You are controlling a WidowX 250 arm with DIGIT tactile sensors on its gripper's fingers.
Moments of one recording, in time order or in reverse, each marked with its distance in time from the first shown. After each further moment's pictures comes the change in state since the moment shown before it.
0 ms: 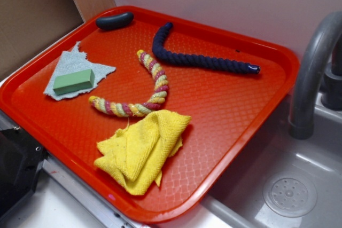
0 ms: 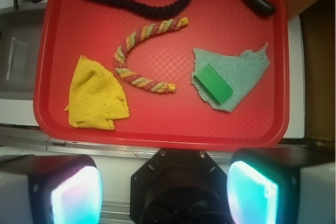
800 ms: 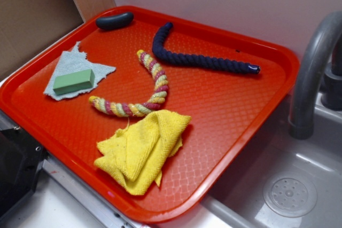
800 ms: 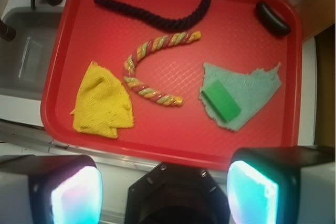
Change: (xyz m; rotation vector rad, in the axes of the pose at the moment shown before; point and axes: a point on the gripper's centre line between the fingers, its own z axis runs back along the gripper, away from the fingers) arm 0.013 0.009 -0.004 -0.048 -0.068 -0.091
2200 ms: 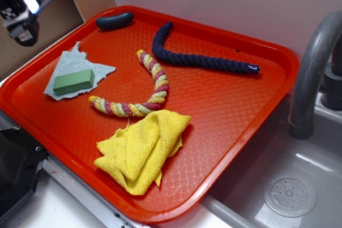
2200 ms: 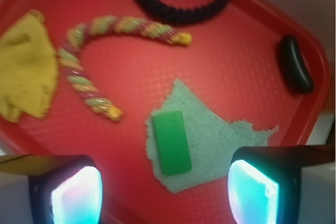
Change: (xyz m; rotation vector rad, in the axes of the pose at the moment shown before) arm 0.028 0.074 -0.099 0.074 0.027 -0.437
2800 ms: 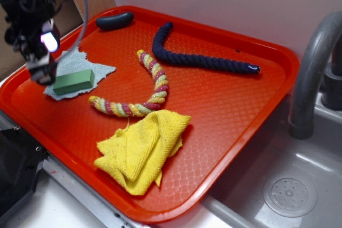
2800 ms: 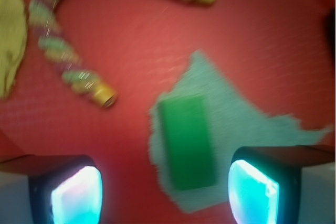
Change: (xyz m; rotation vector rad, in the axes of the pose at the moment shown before) arm -0.010 -0.021 -0.055 -0.007 0.064 -0.077
